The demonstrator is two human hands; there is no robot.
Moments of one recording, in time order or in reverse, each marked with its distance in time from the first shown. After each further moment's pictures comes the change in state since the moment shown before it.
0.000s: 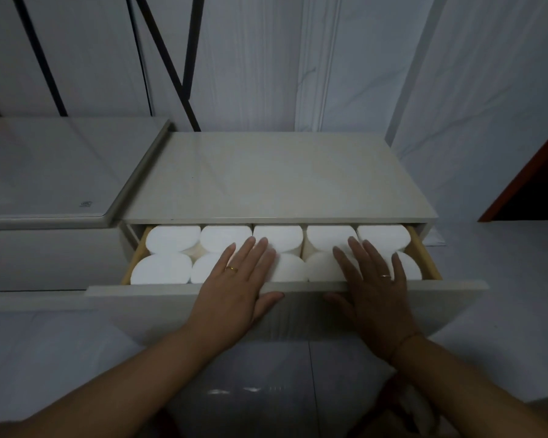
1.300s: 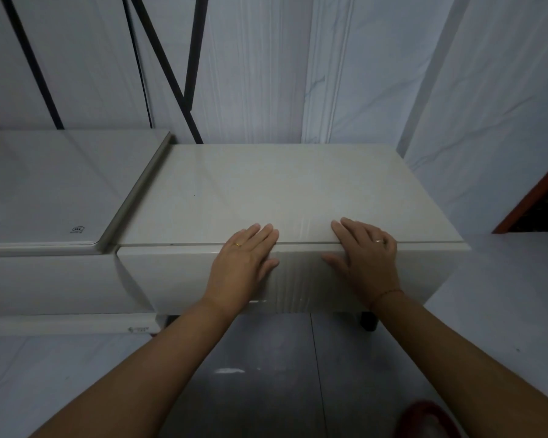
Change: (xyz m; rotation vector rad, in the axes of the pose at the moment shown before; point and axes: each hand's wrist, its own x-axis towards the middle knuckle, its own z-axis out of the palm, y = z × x) left_hand 0.084 -0.049 0.032 -0.207 0.258 -0.079; right_hand 0.117 0.018 0.028 -0.056 0.140 0.043
